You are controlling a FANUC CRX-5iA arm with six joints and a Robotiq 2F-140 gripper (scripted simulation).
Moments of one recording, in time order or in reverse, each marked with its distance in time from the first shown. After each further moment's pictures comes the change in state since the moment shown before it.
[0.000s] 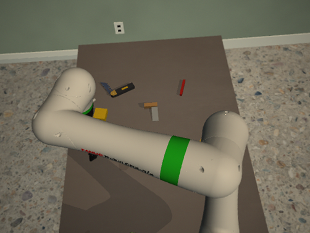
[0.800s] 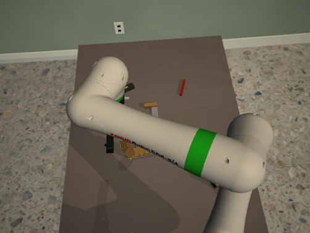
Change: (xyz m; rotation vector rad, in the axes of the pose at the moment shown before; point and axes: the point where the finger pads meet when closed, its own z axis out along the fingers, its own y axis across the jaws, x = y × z) arm -0.108 -0.028 0.002 0.023 -0.022 0.629
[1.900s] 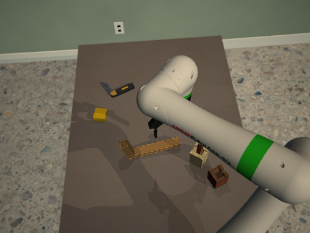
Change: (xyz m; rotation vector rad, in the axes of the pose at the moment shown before) arm -0.253 0.023 0.029 -0.036 -0.103 1.467
